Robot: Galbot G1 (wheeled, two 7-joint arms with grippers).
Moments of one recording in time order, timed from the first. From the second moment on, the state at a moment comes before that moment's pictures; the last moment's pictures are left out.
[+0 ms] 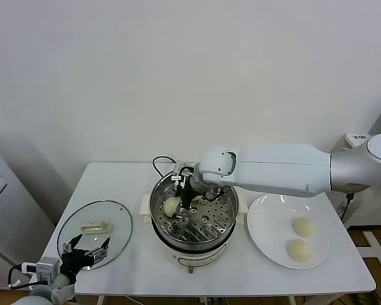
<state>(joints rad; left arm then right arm) 1.62 -1.01 -0.62 -2.12 -0.54 0.47 -0.12 0.64 1.10 -1.51 1.52 1.11 -0.56 -0.43</state>
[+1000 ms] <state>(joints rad) 1.61 -0.99 -0.61 -2.12 -0.56 0.46 -0.12 0.90 0.53 -1.76 1.55 0.57 -0.26 -1.06</state>
